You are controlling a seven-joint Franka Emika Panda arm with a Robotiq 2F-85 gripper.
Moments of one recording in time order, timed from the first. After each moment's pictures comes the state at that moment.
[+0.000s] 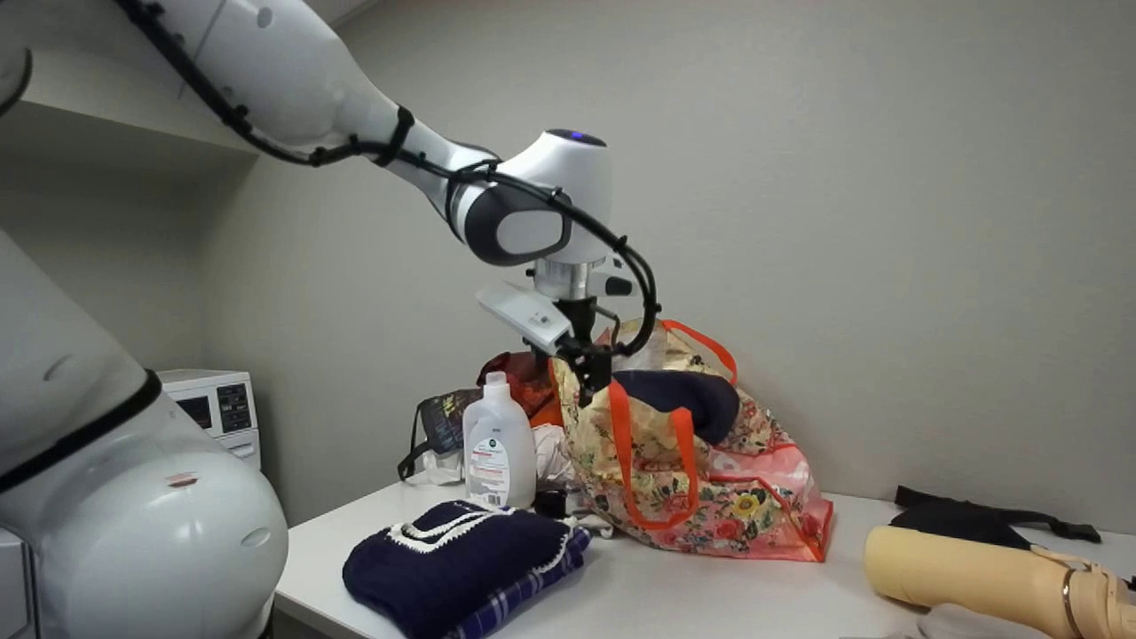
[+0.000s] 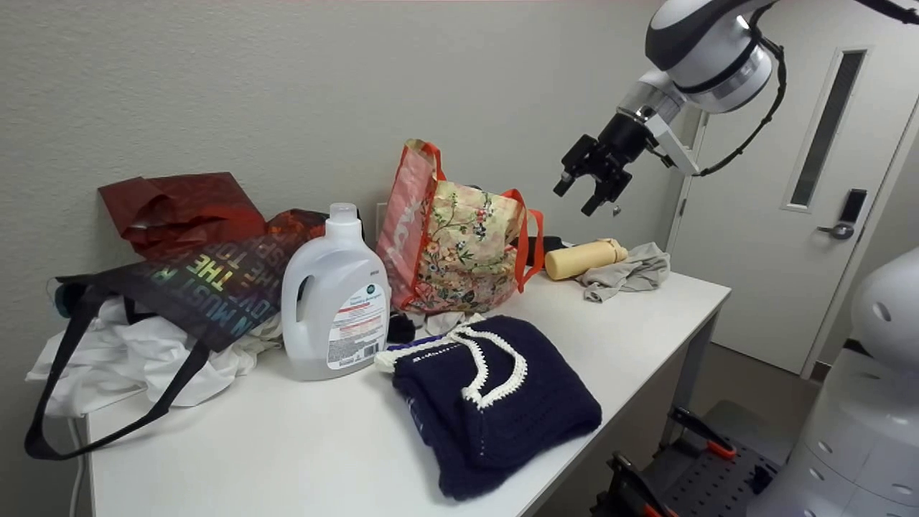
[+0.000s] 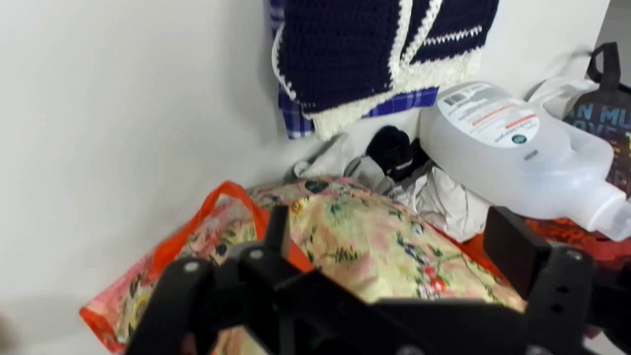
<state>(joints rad) -0.07 -0.58 -0.13 -2.57 0.47 2.24 -0.31</state>
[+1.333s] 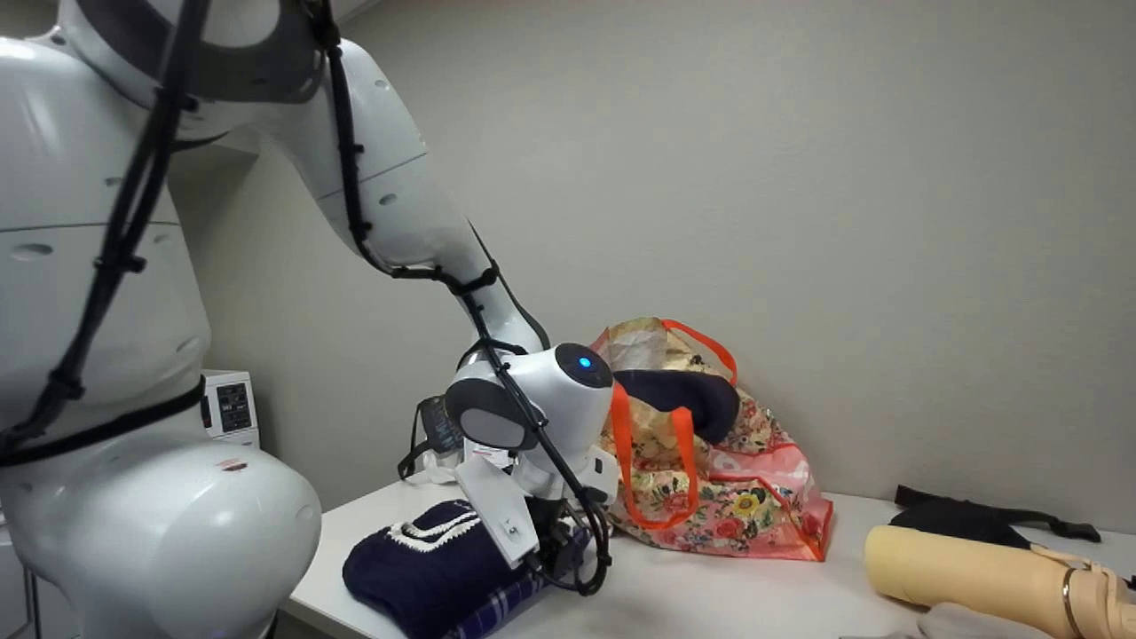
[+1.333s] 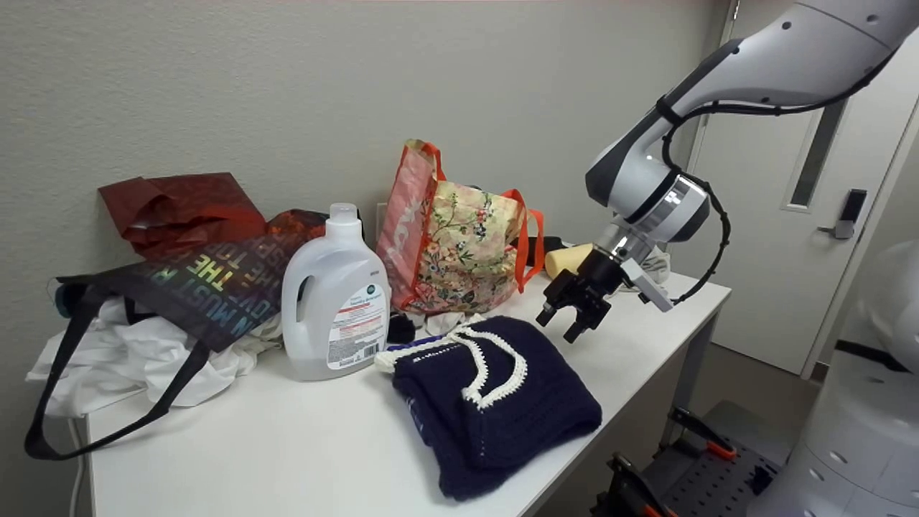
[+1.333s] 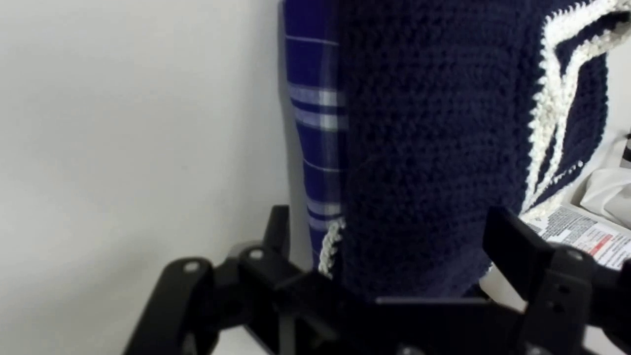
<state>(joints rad) 0.17 -0.18 -0.27 -2.79 1.03 2.54 -0.82</state>
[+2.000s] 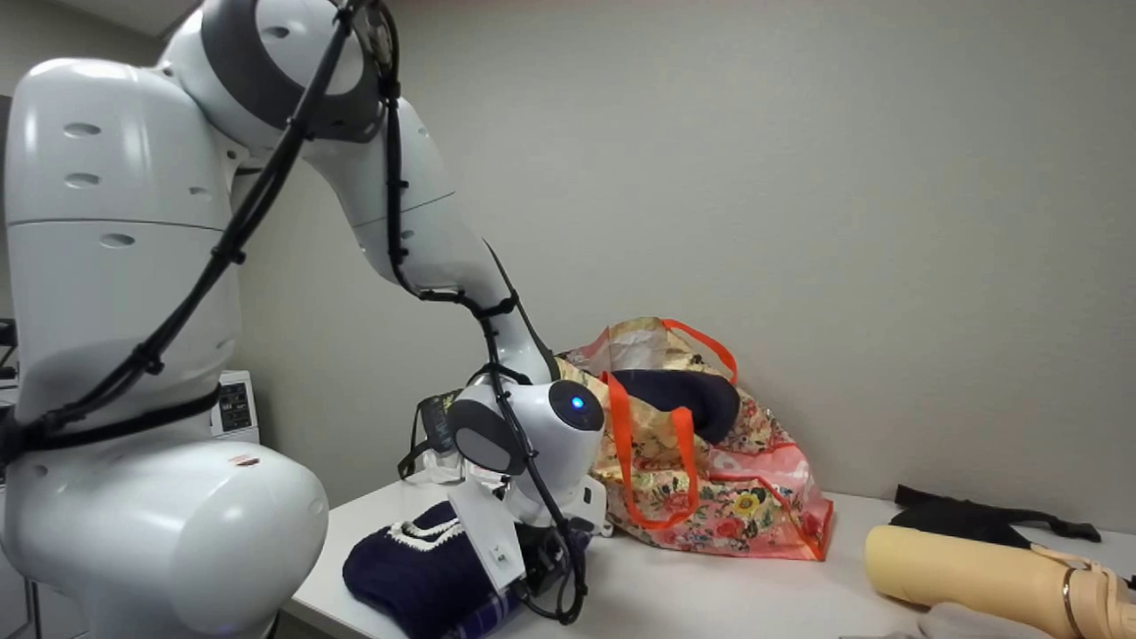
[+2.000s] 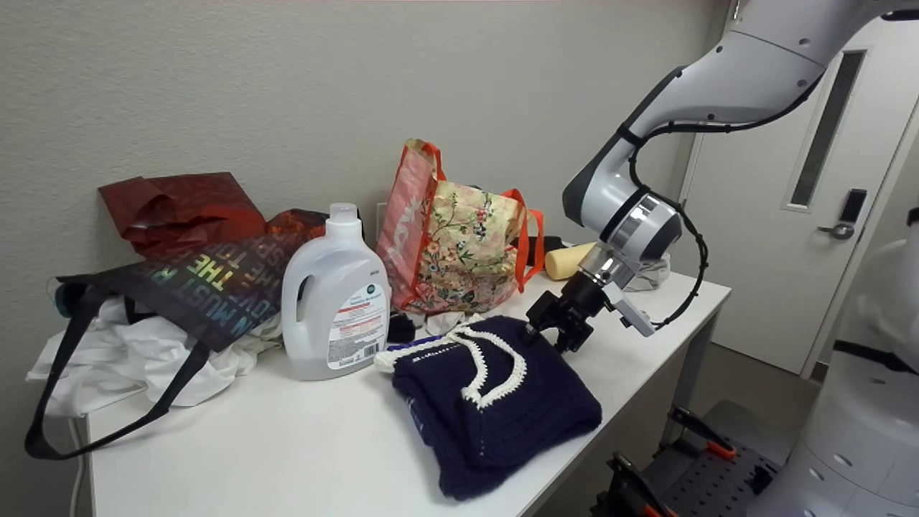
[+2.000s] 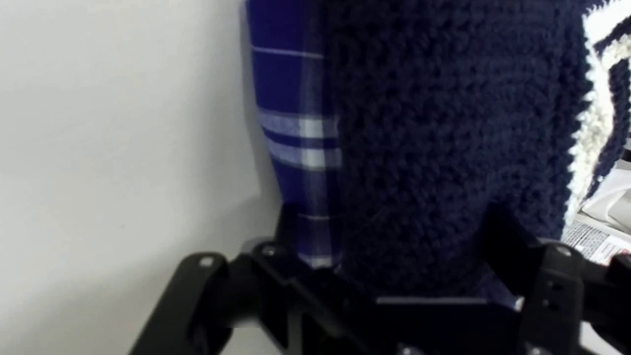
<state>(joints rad) 0.24 -0.01 -0.25 -2.74 1.31 2.54 -1.00</state>
